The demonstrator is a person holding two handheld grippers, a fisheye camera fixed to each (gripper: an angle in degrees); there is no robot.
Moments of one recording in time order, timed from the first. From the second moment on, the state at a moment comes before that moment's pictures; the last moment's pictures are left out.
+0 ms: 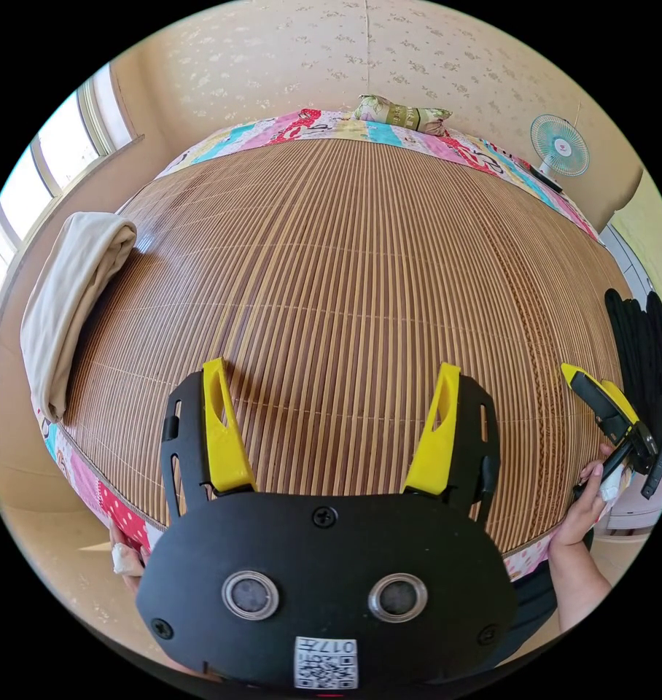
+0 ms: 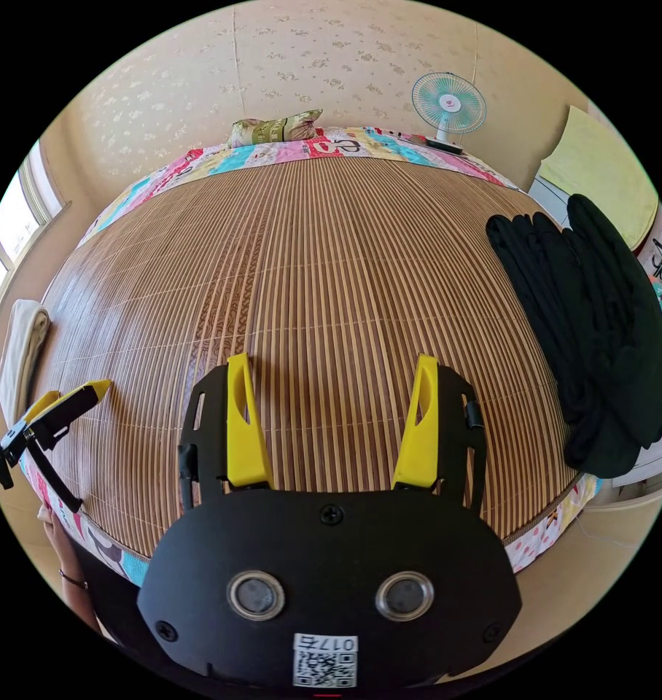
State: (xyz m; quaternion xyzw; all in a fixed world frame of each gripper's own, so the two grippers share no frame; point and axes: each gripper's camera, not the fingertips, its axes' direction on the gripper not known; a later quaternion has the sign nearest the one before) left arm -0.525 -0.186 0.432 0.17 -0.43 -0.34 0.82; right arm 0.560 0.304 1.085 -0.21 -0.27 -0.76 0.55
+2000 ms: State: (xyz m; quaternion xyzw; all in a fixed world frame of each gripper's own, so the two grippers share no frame) left arm -0.447 -0.228 0.413 0.19 -0.43 -0.33 0.82; right arm 0.543 0.306 1.084 -0.23 -0.25 -0.77 0.54
